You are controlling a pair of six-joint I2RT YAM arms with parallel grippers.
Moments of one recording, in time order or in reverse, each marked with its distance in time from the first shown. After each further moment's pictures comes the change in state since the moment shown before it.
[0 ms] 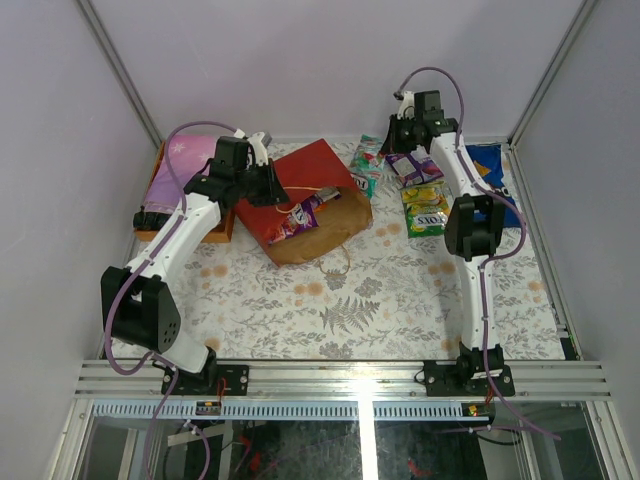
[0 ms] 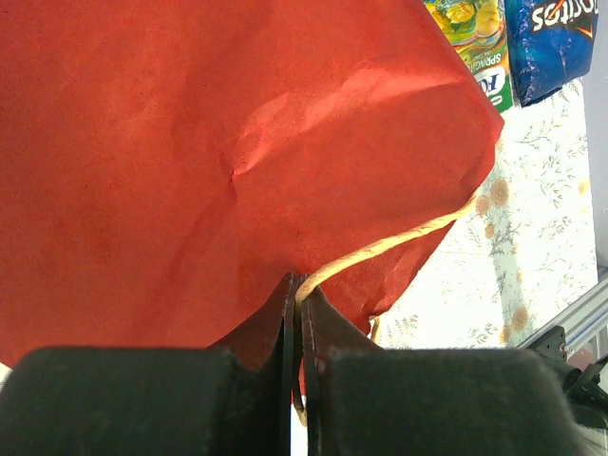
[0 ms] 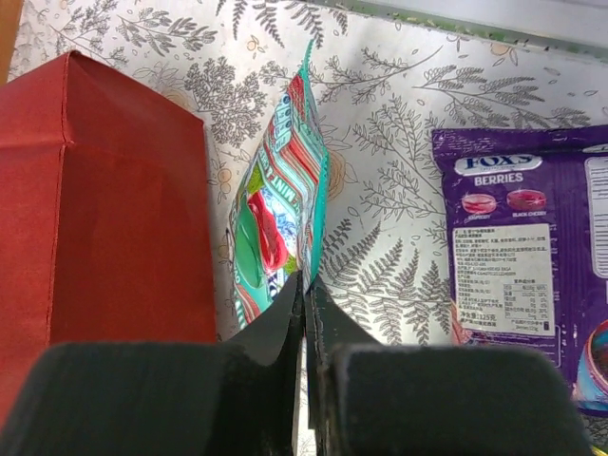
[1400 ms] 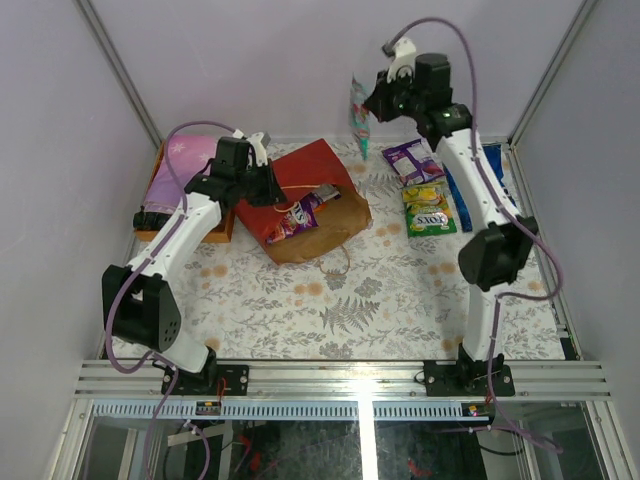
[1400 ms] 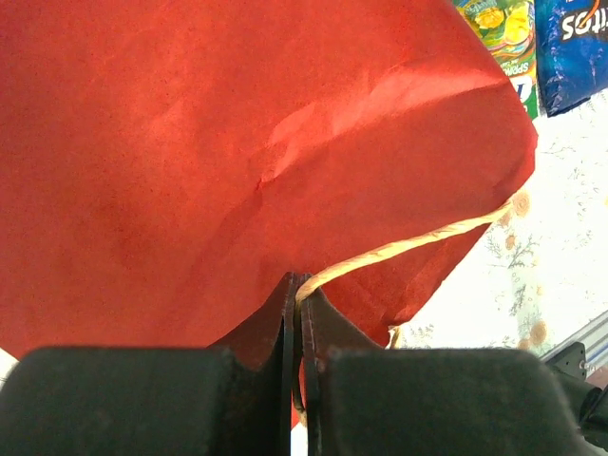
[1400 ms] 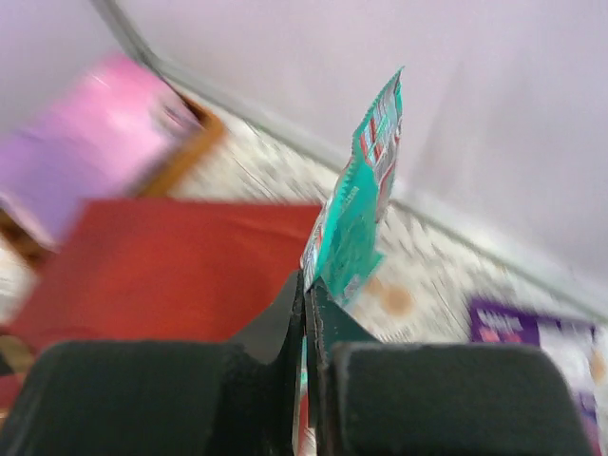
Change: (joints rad) left arm 0.000 0.011 0.000 -0.004 -0.059 0.006; right arm 0.135 -0.384 -0.177 0.144 0.092 -0.159
